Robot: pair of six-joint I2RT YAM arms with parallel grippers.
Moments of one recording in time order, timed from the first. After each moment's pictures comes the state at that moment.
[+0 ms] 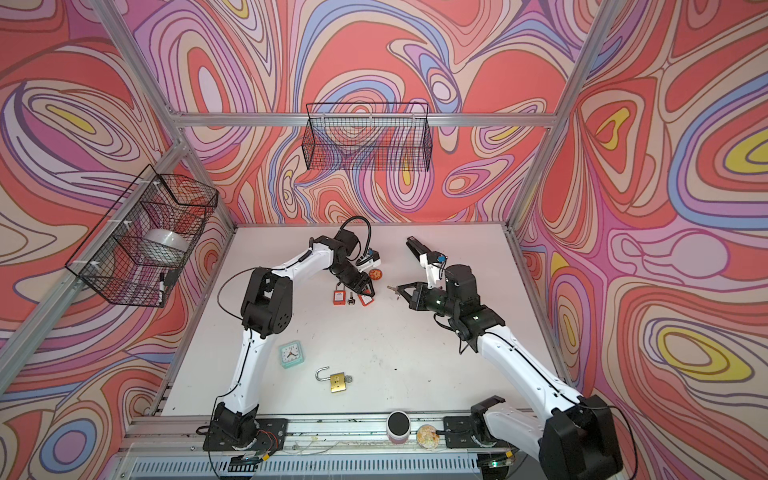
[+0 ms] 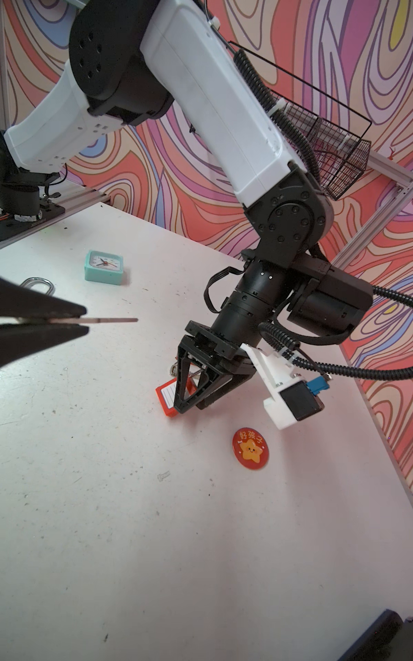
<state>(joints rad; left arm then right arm) -0.45 2.39 2.01 -0.99 0.58 0.23 0.35 1.11 0.75 -0.06 -0.54 0.59</state>
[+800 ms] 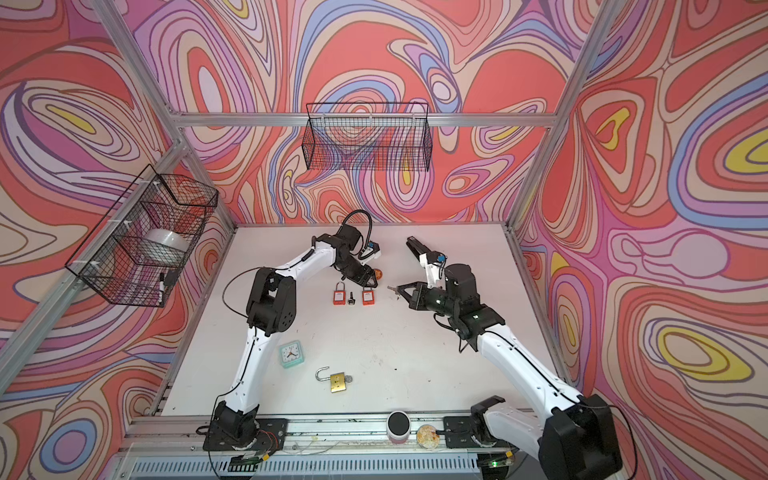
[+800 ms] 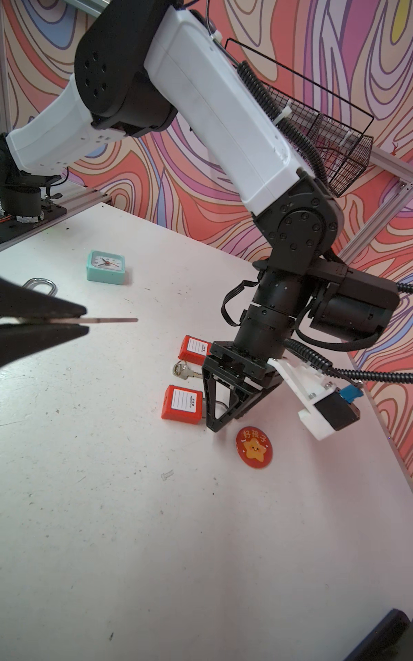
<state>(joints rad) -0.45 2.45 2.10 -0.90 0.47 0.15 0.35 1.12 0.76 -0.08 -0.54 0.59</state>
